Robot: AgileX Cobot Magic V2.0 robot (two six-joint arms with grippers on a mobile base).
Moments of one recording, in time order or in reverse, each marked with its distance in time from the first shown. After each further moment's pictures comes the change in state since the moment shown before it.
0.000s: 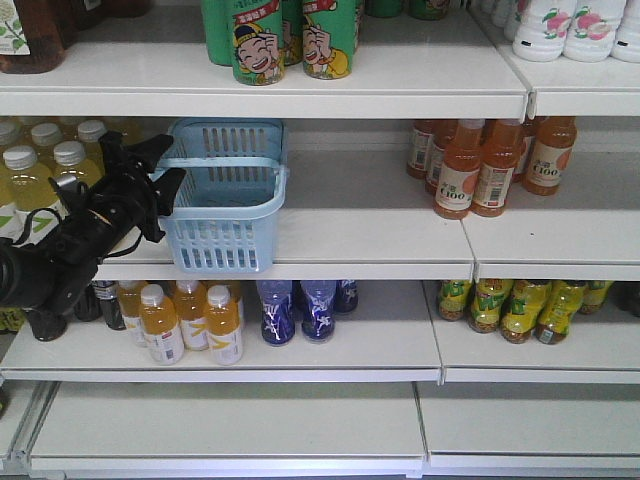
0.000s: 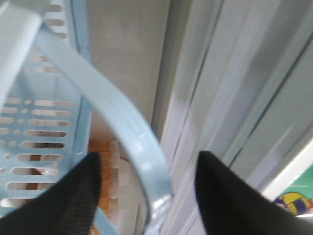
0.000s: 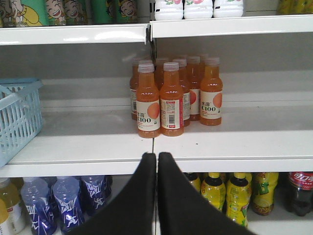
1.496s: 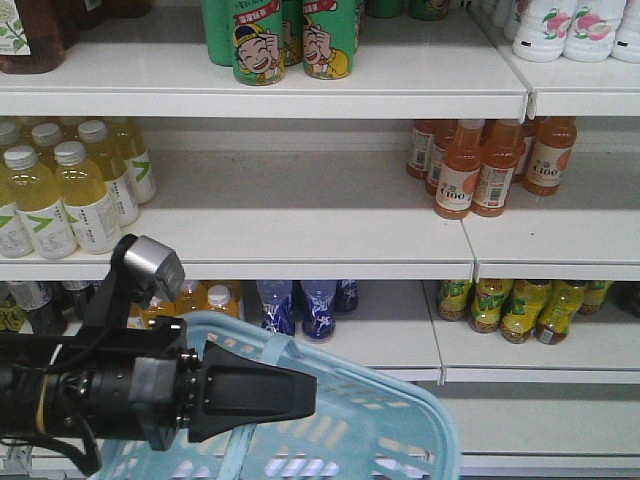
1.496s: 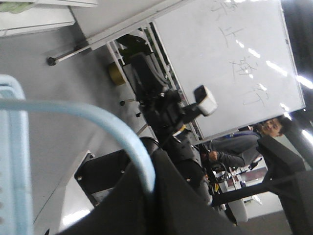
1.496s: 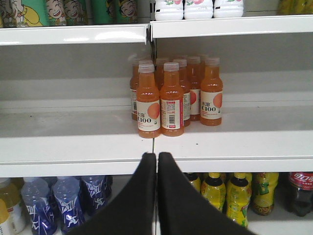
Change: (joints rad) left arm -0.342 -0.868 0.563 1.000 -0.136 -0.176; right arm 0.000 0.000 0.000 0.000 0.000 0.000
